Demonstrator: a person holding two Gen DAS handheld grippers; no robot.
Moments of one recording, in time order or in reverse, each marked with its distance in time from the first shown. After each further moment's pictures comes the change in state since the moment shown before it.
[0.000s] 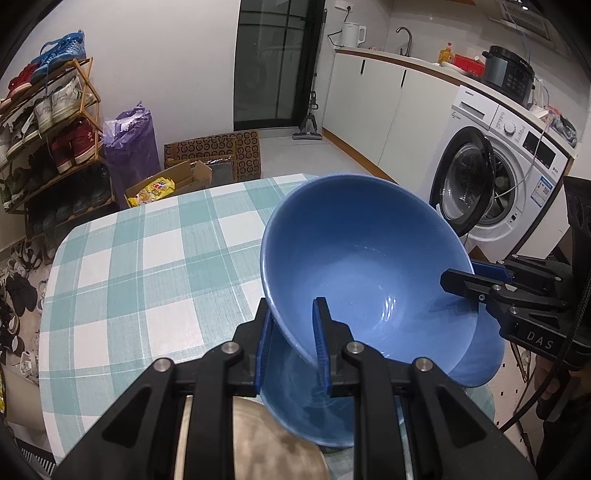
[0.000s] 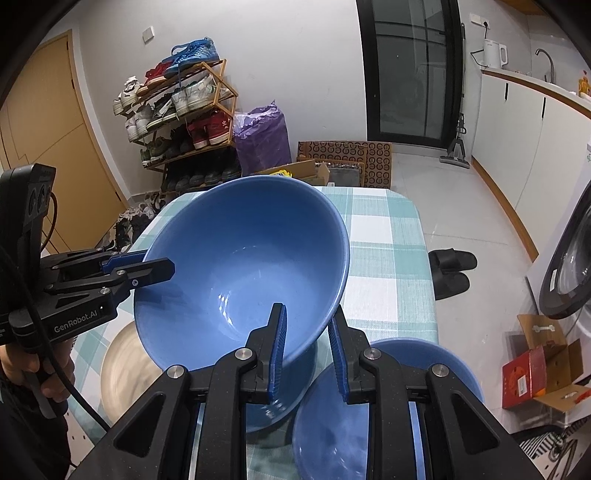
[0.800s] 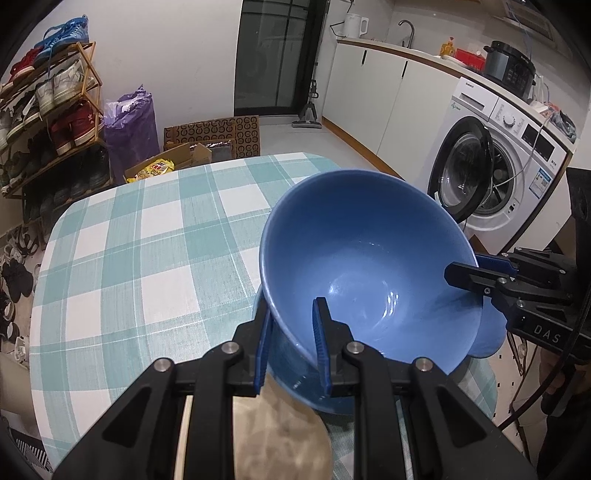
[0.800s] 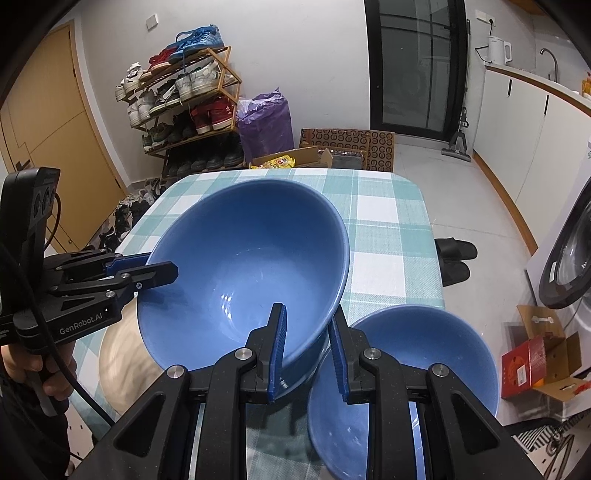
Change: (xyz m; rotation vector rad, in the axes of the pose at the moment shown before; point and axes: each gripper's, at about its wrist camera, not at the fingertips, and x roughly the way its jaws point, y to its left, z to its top) left arm 0.001 0.005 -0.031 -0.016 0.040 -0.011; right arm -0.002 0.016 -0.032 -0.015 0.041 -0.005
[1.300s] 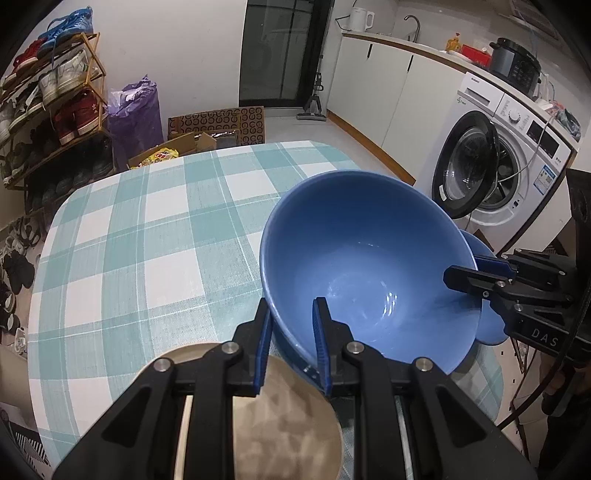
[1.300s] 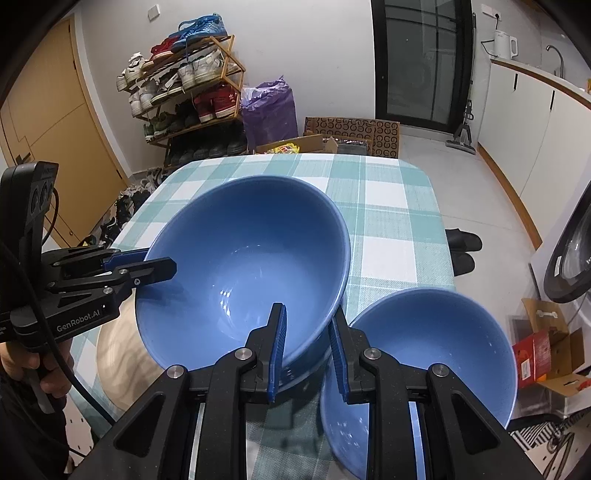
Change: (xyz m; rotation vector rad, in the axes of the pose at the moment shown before) left arm 0.006 0.007 -0.013 -0.013 0.028 0.011; right arm 0.013 0.013 -0.010 -0.007 0.040 0.007
